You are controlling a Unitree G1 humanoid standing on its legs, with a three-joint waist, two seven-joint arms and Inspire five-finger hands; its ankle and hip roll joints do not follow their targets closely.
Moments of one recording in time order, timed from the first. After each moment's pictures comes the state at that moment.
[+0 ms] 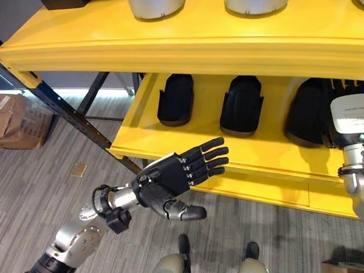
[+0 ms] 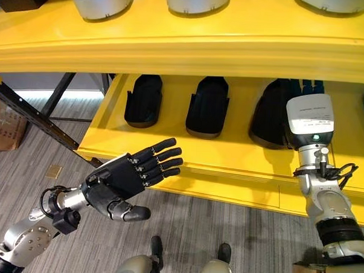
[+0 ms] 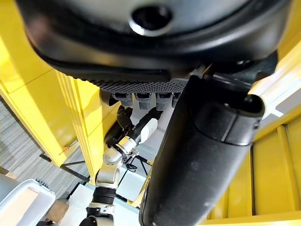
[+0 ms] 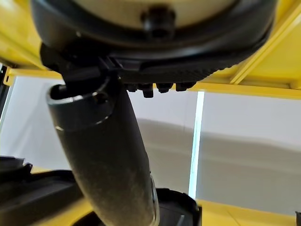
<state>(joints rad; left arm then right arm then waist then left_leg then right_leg) -0.02 0.72 -0.24 -0.28 -1.10 0.06 -0.72 -0.40 -0.91 0.16 0.41 -0.89 -0.01 -0.59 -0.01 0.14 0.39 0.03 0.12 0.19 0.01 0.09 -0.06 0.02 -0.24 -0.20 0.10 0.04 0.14</state>
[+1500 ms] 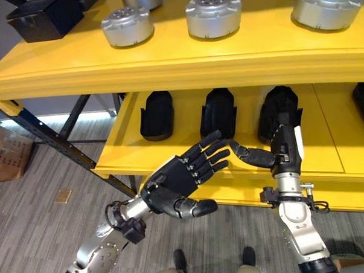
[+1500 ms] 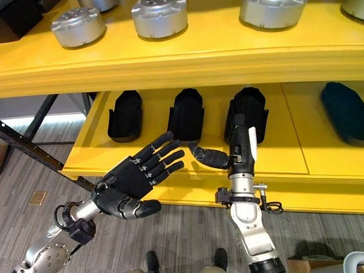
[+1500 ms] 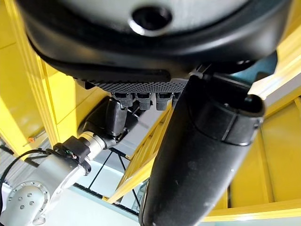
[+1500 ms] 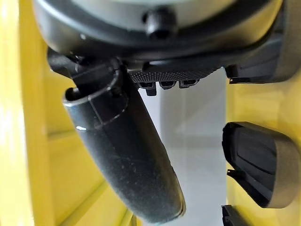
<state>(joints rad) 0.07 0.52 -0.27 -0.30 -1.05 -0.02 -0.62 -0.15 -0.40 0.19 -0.03 0.21 -0.25 -0.35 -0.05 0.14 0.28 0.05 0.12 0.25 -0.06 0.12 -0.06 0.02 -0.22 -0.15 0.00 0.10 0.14</state>
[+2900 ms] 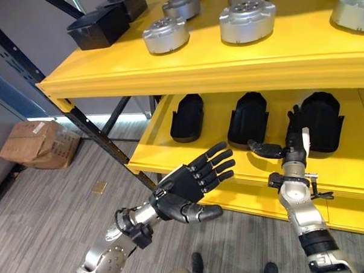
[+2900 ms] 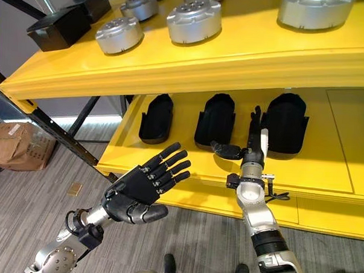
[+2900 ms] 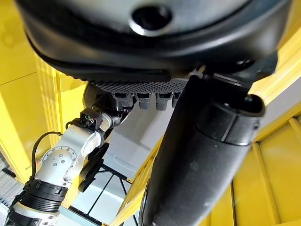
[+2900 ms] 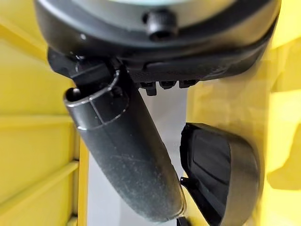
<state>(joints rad) 0.08 0.49 -0.33 -0.25 -1.05 0.00 -0.62 -0.38 -0.44 0.14 0.33 0.17 -0.13 -0.41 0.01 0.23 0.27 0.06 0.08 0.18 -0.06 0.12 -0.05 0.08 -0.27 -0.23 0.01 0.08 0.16</state>
